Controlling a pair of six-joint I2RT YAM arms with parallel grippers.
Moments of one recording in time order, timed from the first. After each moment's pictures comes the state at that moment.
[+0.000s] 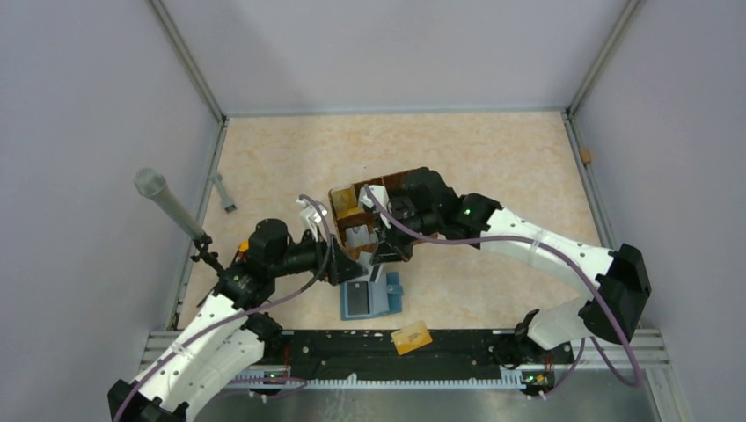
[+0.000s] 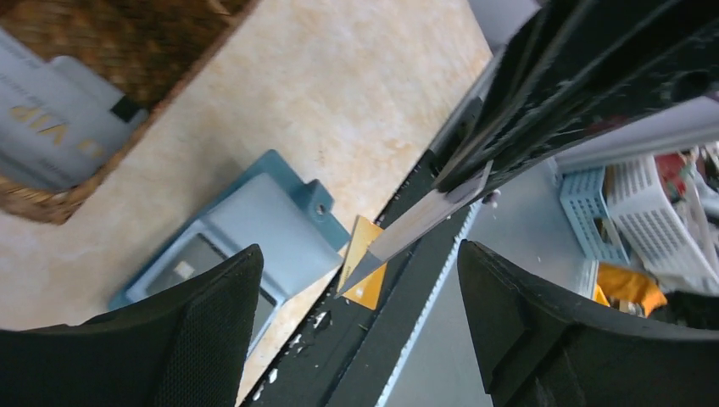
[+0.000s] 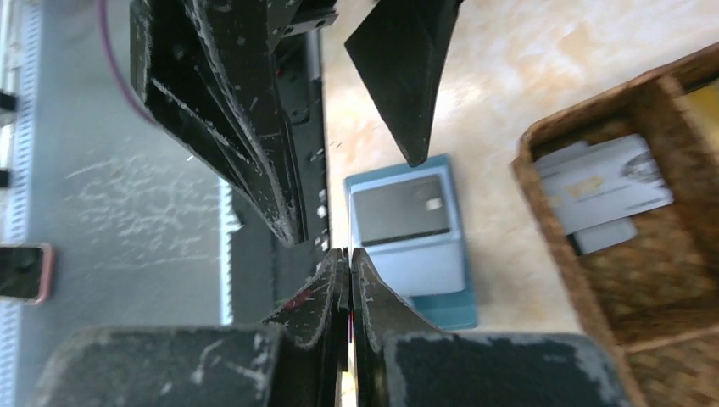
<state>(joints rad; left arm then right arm) -0.46 0.64 0.52 -0.28 0.64 -0.56 0.93 1.40 1.22 -0.48 -0.60 -0.11</state>
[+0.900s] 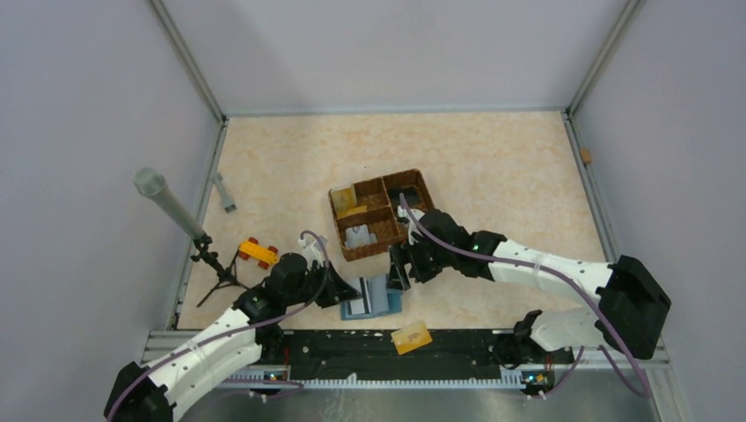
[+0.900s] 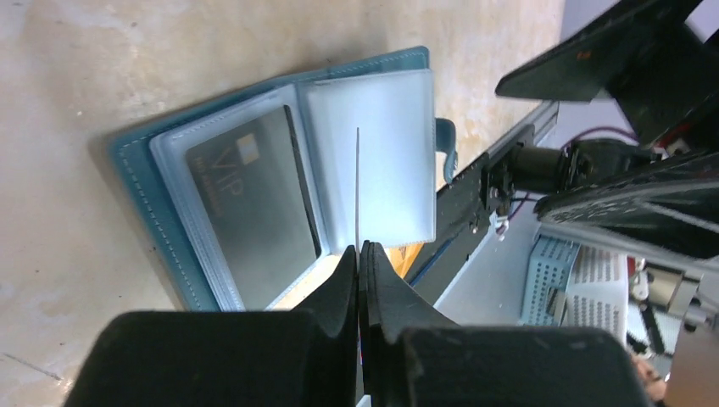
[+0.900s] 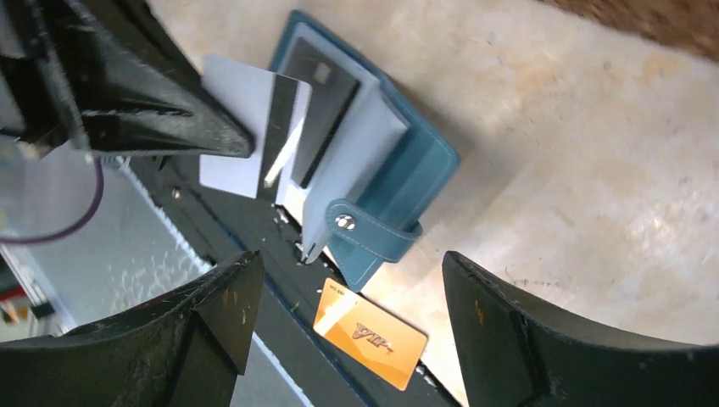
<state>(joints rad) -0.66 0.57 0.16 -0.12 0.39 -0.98 0.94 1.27 0.81 -0.34 -0.29 0.48</state>
